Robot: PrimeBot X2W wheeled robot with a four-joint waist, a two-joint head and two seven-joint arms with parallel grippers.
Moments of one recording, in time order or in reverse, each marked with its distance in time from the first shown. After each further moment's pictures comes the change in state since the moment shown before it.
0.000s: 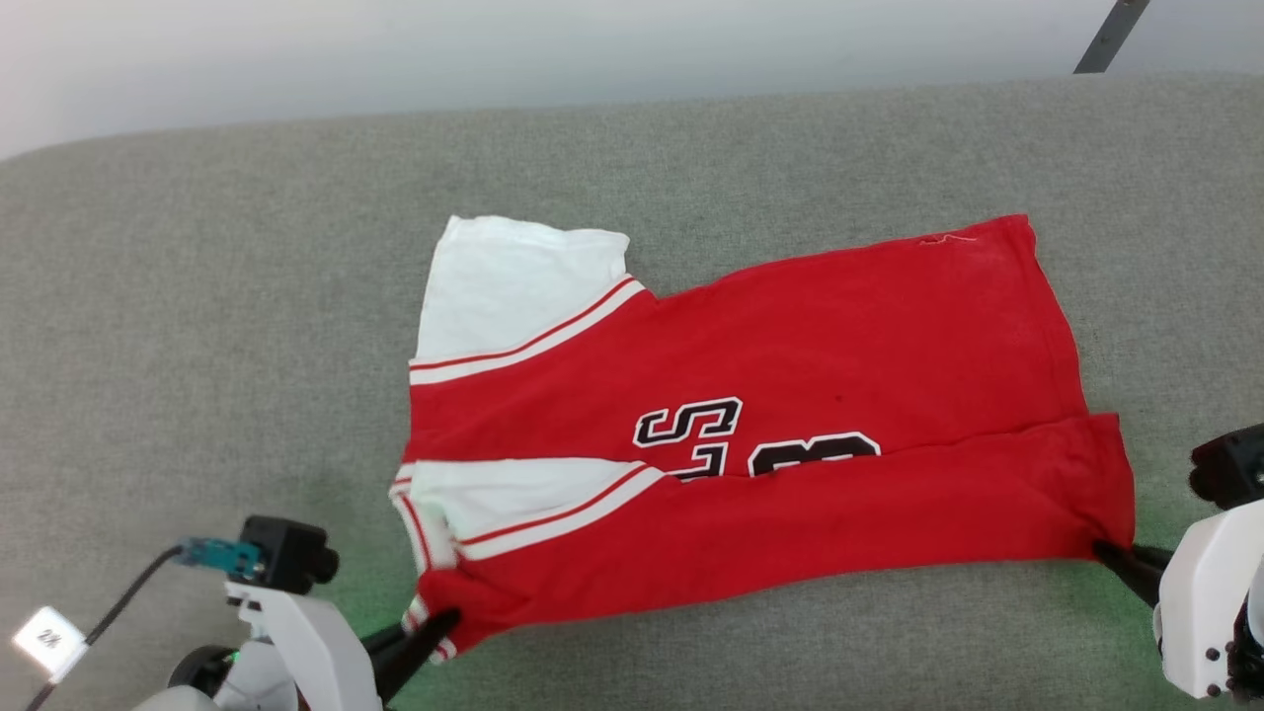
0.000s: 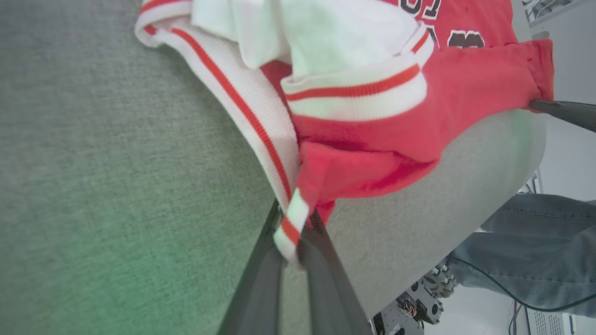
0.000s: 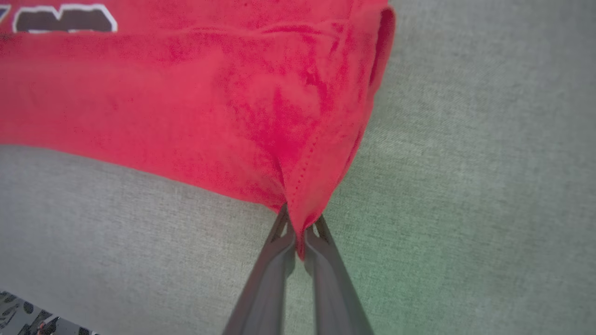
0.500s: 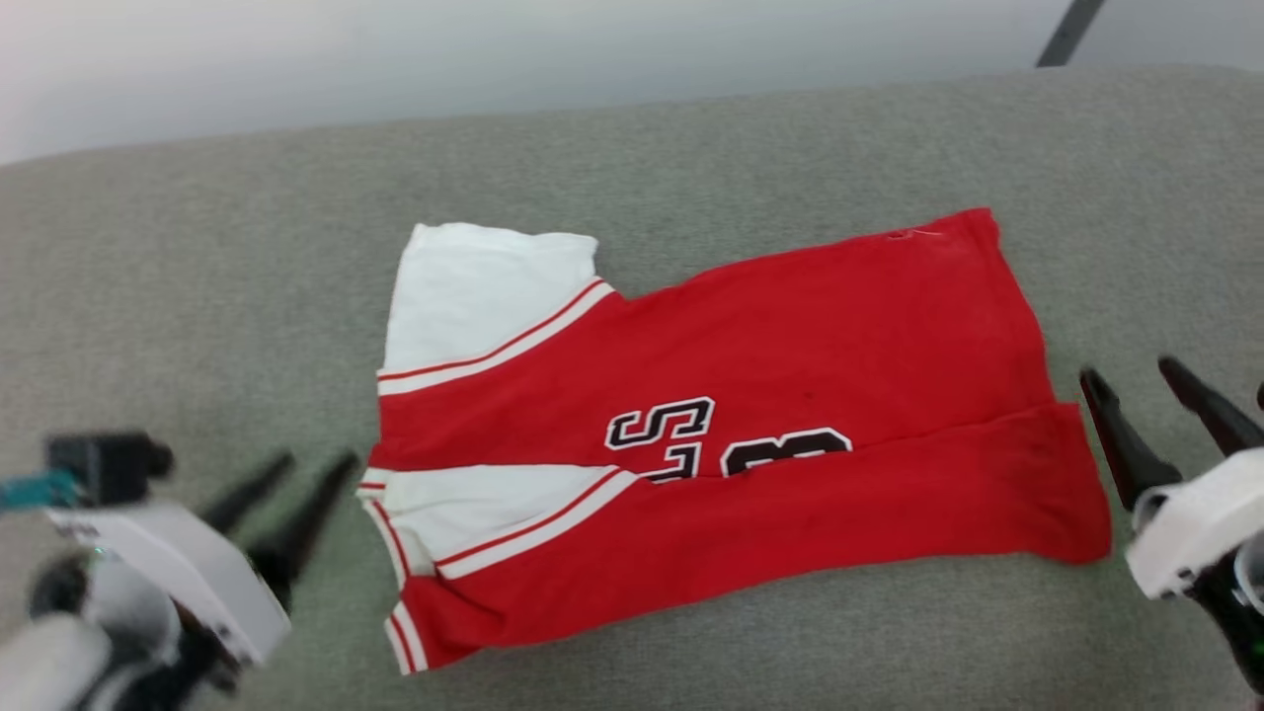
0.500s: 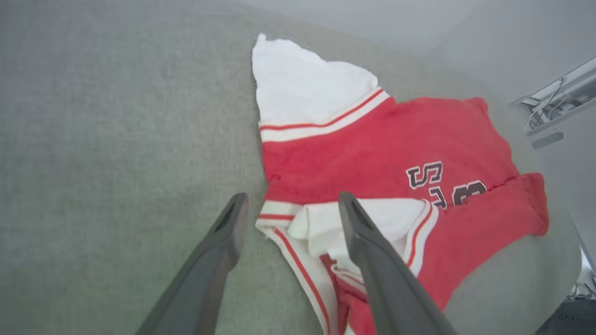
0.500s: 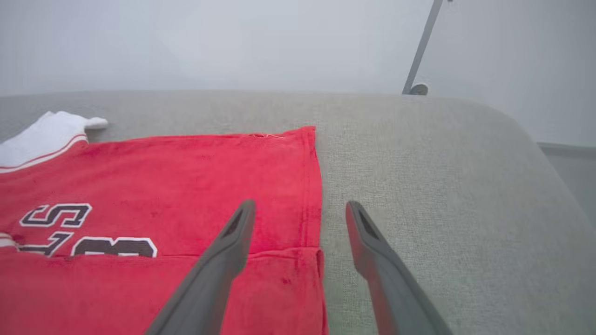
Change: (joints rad) left arm 0.015 0.063 0.169 -0.018 -0.002 0.063 -0.208; right arm -0.019 0.235 -0.203 -0.080 -0.260 0.000 -0.363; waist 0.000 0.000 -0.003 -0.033
